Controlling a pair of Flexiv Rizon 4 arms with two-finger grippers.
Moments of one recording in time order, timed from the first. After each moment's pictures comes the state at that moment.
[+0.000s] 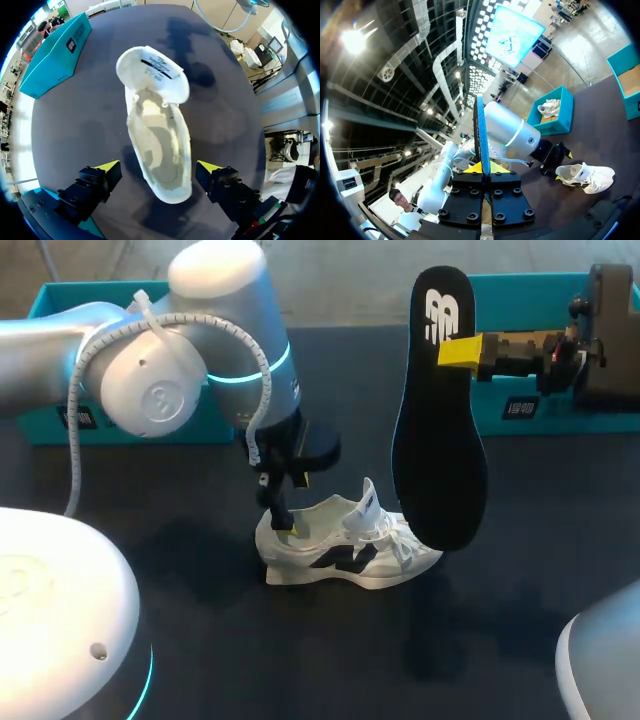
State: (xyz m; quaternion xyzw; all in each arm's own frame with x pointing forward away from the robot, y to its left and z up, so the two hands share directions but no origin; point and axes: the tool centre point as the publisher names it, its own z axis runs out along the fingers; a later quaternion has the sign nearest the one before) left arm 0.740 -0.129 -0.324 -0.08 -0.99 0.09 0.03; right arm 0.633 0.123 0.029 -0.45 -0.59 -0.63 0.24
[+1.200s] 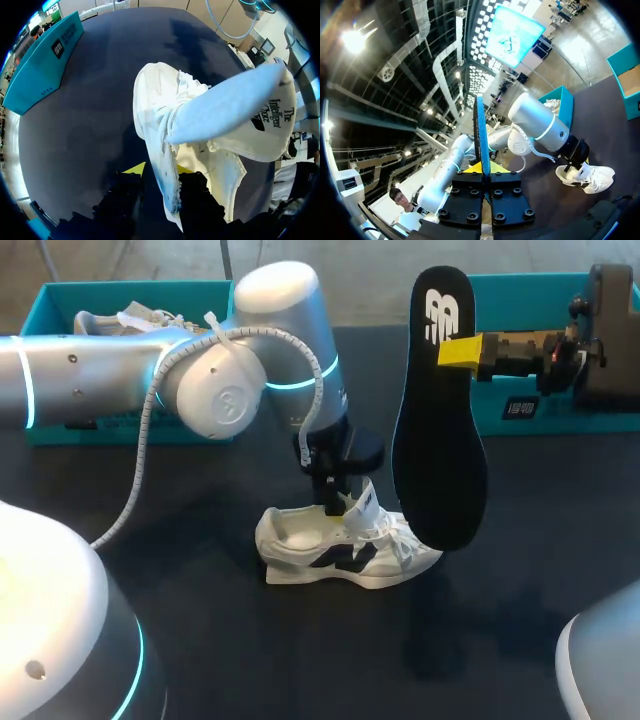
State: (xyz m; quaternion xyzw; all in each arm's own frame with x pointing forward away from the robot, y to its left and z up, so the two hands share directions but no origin) left arm 0.762 -0.198 -0.382 -0.11 -0.98 0.12 0.07; right arm 0.633 0.123 0.029 -0.45 -0.59 -0.63 0.24
